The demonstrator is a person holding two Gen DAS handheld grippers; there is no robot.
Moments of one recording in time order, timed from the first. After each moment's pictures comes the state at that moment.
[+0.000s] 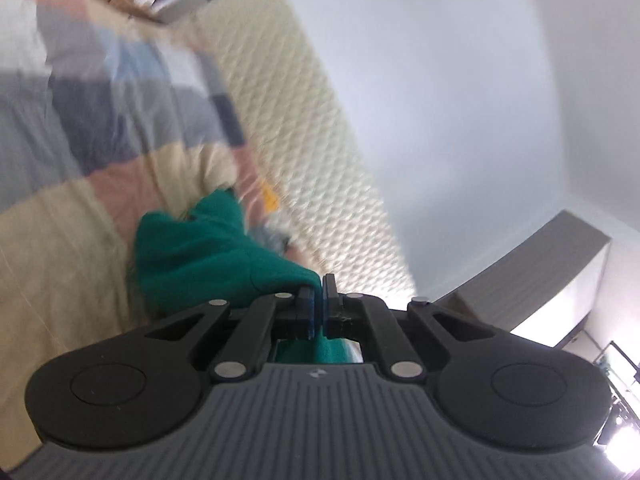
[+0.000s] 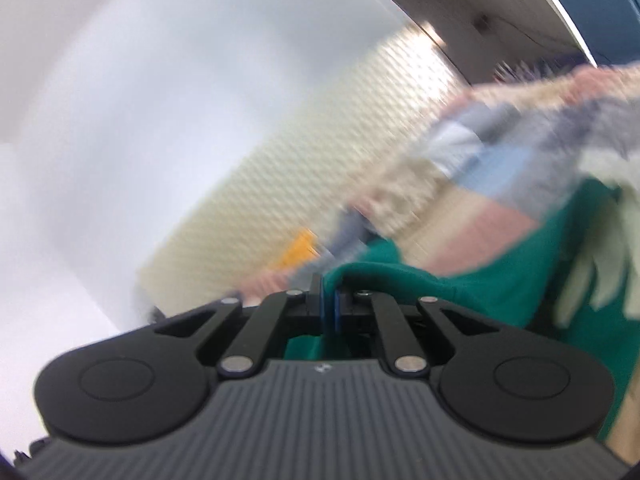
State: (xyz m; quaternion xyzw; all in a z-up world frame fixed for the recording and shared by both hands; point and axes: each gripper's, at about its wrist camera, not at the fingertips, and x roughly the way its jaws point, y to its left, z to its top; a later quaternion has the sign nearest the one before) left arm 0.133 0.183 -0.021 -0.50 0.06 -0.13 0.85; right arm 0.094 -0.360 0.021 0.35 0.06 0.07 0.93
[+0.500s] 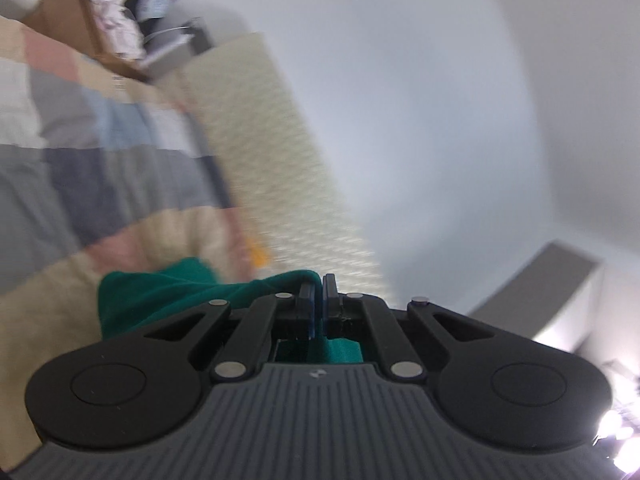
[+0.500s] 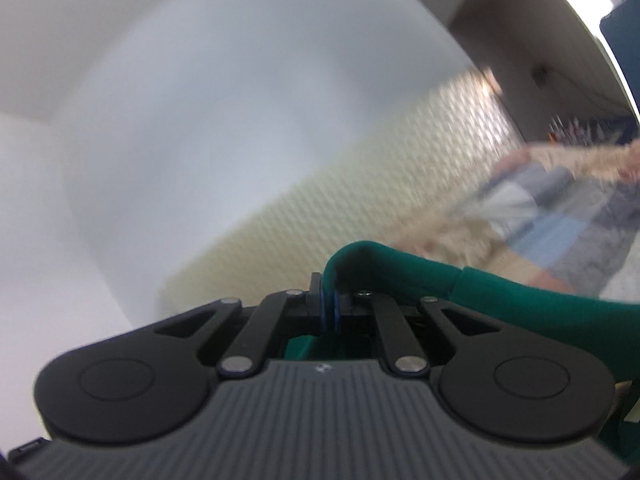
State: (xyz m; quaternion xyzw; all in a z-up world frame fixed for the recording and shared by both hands) left arm 0.114 0.222 0.006 -0.49 0.02 -0.08 0.87; right arm 0.151 -0.334 0.095 0.28 0.05 0.09 0.95
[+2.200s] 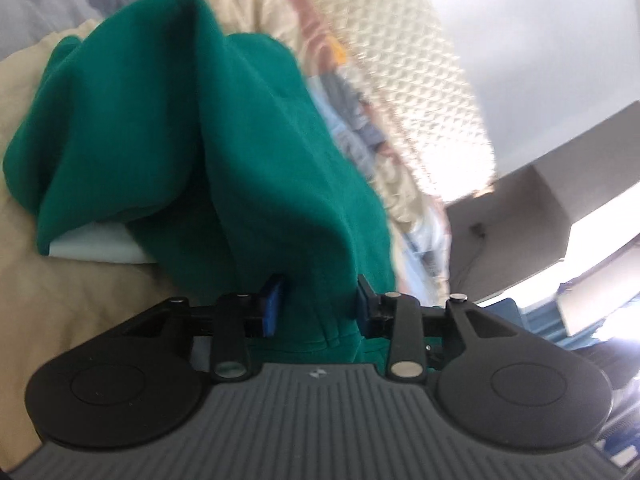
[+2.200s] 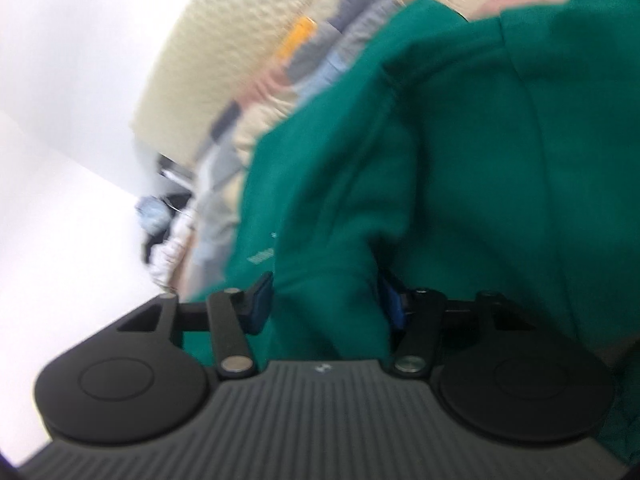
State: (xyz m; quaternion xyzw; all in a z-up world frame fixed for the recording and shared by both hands) left arm 0.190 0.102 -0.104 -0.43 0.31 -0.13 0.84; right arm 0.243 -0.282 -0.078 0.38 0.37 0.18 0.83
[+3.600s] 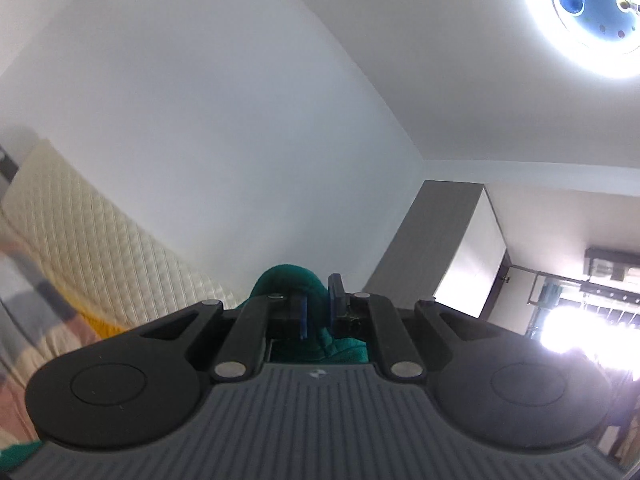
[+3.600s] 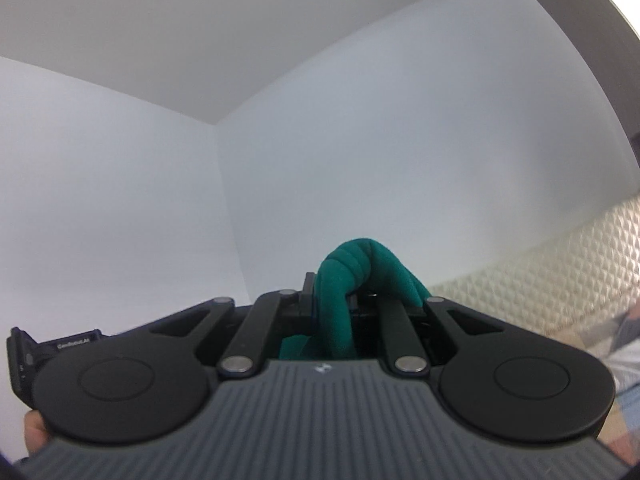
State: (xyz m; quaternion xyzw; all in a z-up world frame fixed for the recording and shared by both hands) left arm -0.008 0.067 0.434 -0.29 -0.08 -0.22 0.93; right arm 0.063 -0.300 0.407 0.17 -0.08 0.30 0.94
